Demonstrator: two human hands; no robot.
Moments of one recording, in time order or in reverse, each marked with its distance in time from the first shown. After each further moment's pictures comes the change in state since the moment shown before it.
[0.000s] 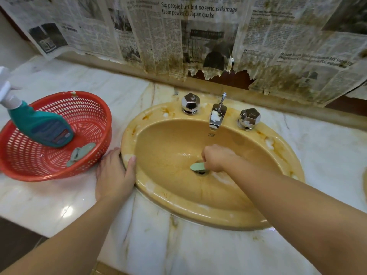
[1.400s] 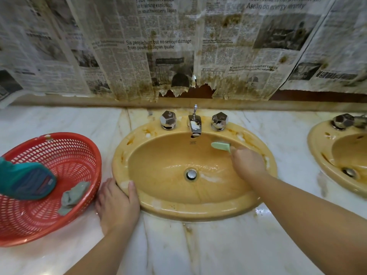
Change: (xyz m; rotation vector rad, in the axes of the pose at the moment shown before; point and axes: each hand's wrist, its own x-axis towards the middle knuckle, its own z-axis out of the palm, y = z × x) left_hand 0.004 -0.007 0.004 0.003 -0.035 0.019; right_hand -0.112 0.049 0.021 -0.038 0.429 0.528
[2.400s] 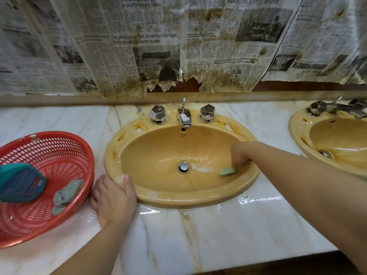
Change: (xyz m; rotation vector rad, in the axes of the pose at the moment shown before) left_hand 0.001 -0.004 0.005 0.005 0.013 0.052; right_hand -0.009 0.003 -0.058 -0.061 -0.648 0.116
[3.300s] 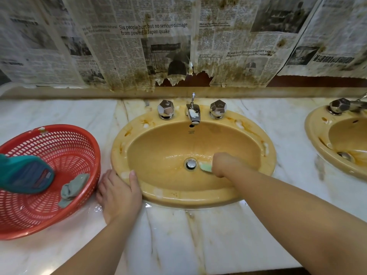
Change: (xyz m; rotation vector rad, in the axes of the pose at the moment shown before) left_hand 0.000 0.000 0.002 0.006 0.012 -0.011; right_hand 0.031 -0.082 0.053 0.196 0.053 -0.133
